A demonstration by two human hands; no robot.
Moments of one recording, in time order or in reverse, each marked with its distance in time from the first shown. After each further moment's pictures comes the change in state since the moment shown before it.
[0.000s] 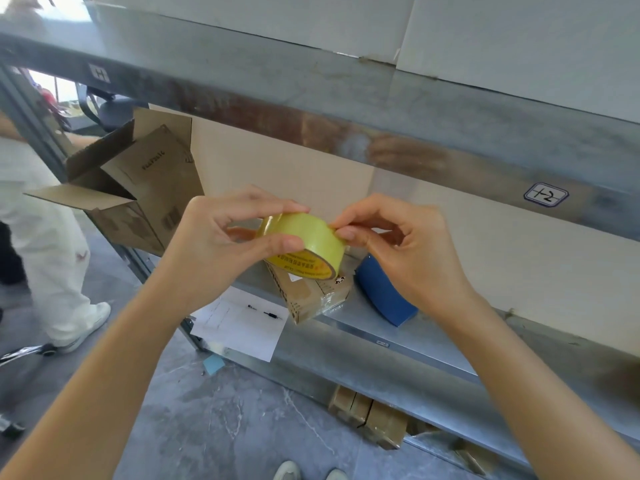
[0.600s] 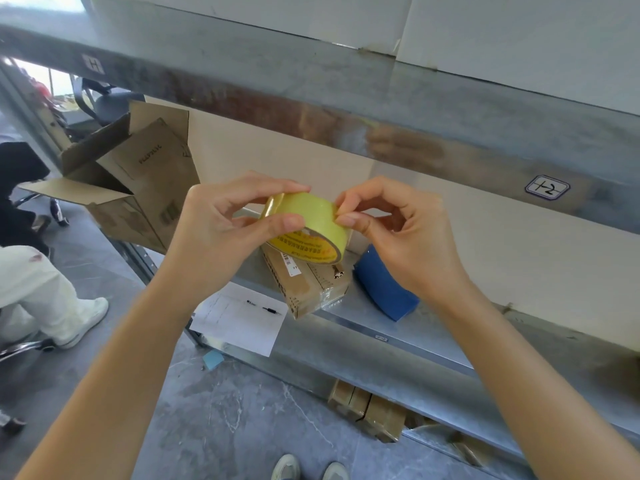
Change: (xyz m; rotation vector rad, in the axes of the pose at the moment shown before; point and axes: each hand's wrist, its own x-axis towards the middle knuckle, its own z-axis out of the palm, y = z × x) left_hand 0.005 -0.005 0.004 -0.011 0.047 0.050; right_hand 0.005 0.003 0.003 0.087 0.027 0.038
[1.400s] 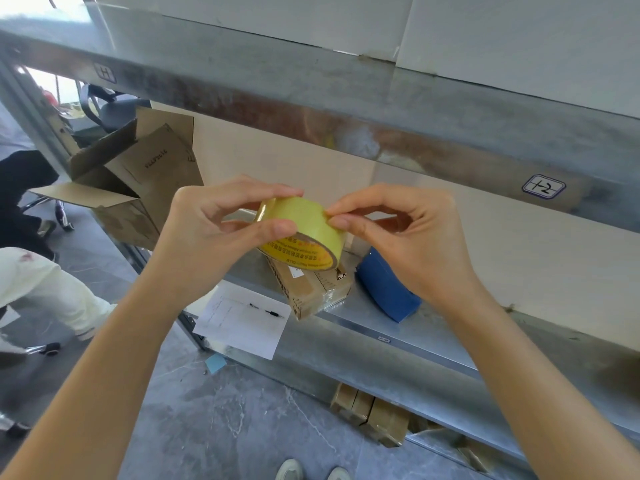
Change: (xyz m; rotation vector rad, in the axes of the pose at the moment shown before) left_hand -0.009 0.008 -0.010 0.007 -0.015 0.019; right_hand -0.005 -0.025 -0.001 0.011 0.019 -0.022
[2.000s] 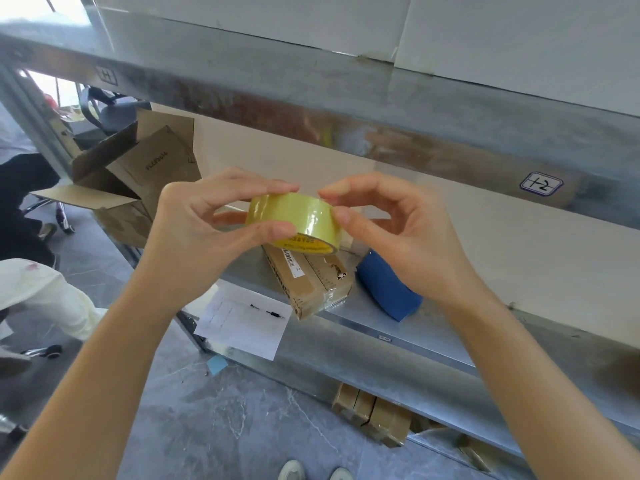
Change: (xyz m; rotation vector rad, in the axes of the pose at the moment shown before) left_hand -0.003 0.008 -0.004 0.047 0.035 0.068; right_hand 0.000 -0.006 0.001 0.152 -0.094 0.131
